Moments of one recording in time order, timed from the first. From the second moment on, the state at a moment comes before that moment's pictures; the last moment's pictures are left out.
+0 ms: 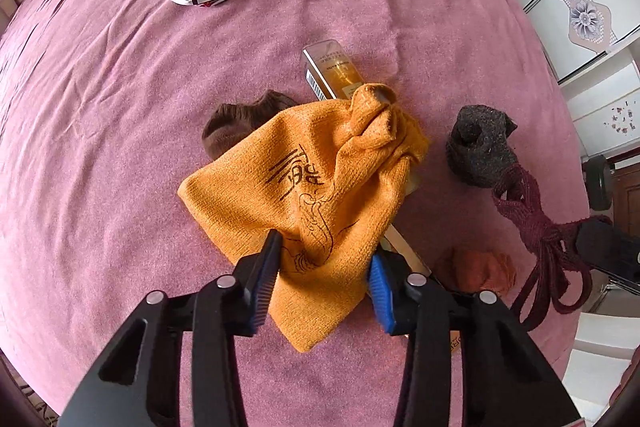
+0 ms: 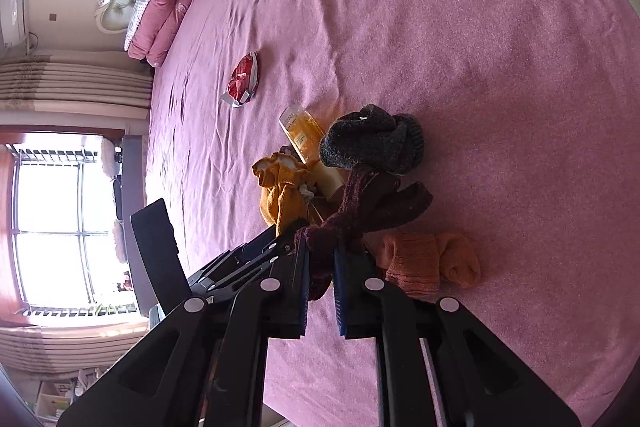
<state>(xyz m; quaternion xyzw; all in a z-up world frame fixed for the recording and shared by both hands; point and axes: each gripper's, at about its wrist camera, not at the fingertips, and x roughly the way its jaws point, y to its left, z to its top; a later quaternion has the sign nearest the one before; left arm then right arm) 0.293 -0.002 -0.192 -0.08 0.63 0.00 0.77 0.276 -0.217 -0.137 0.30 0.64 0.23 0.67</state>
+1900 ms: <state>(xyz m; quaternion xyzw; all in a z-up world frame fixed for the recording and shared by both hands) 0.143 -0.320 -0.056 -0.02 0.59 -0.25 0.77 0.076 -0.527 -0.050 0.38 0.52 0.09 0.76</state>
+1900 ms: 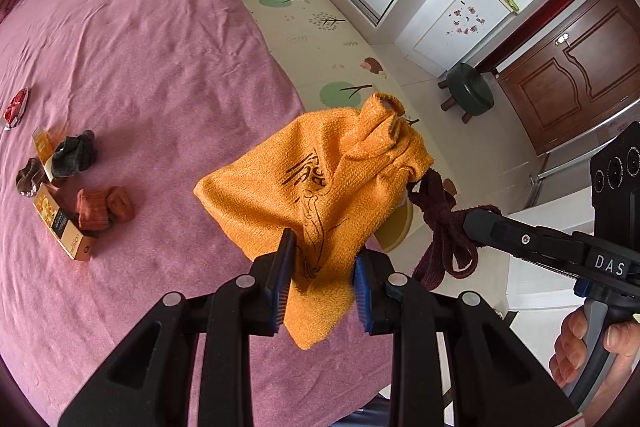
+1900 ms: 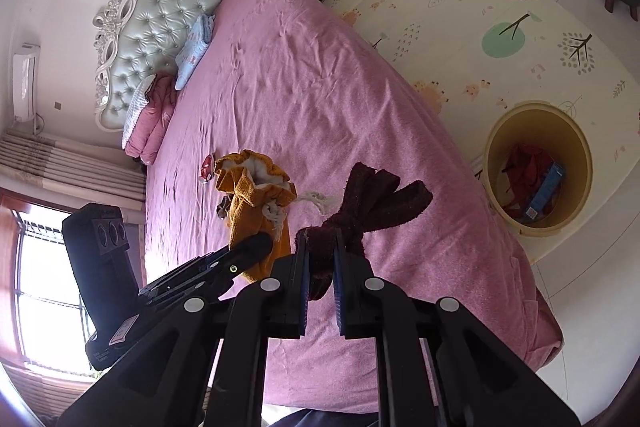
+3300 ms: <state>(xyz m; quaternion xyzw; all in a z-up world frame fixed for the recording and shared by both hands) 0.191 -0.578 -0.140 0.10 0.63 -0.35 0.69 0.049 -0.742 -0.147 0.50 0.48 -0.07 0.72</state>
